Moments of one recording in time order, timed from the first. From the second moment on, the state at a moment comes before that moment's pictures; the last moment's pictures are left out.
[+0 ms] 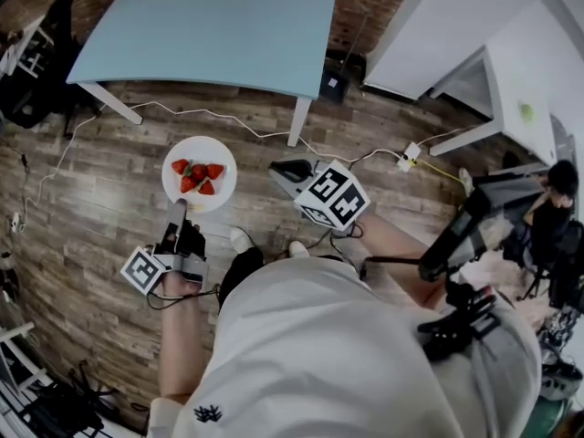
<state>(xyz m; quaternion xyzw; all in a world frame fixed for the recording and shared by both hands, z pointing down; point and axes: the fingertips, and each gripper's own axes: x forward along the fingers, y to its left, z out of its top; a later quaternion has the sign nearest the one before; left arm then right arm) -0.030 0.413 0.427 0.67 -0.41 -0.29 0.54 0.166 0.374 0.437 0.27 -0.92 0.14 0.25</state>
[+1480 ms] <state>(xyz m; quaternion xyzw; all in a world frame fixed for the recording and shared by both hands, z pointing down) -0.124 0.008 0.468 0.68 -0.41 -0.24 0.56 0.049 -0.037 0.434 0.28 -0.92 0.12 0.24</state>
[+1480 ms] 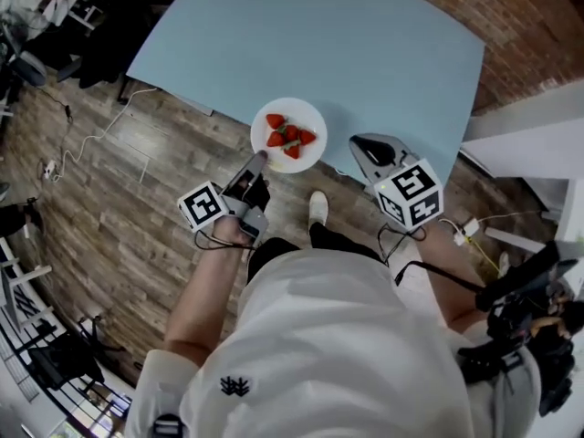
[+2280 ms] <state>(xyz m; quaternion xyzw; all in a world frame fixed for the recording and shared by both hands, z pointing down) -0.189 -0.249 0.497 0.68 -0.36 -0.20 0.60 -0.020 -0.228 0.454 0.34 -0.89 0.17 0.26</state>
